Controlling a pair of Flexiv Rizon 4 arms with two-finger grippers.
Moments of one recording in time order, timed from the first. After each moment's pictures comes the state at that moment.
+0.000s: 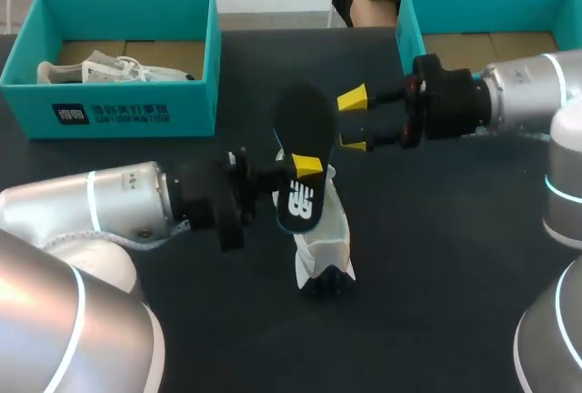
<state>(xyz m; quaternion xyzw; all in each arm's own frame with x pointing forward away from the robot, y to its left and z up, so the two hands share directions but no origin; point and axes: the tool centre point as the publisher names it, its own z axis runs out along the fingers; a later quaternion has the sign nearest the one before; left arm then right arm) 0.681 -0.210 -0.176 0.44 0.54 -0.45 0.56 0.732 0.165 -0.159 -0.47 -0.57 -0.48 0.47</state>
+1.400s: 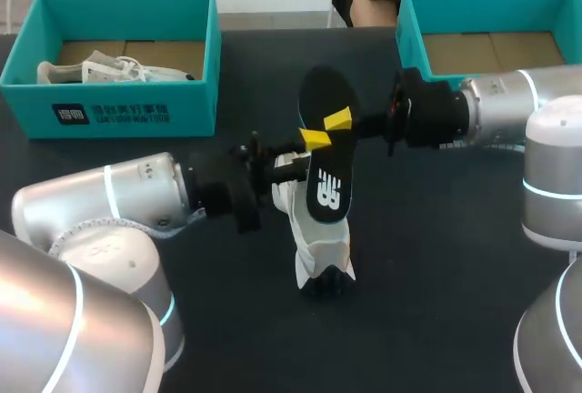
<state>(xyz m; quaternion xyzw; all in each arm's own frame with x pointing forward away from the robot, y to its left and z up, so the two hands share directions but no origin) 0.721 -0.208 -0.180 0.41 0.57 -0.43 0.57 0.743 0.177 -0.181 -0.48 -0.53 -0.48 0.51</state>
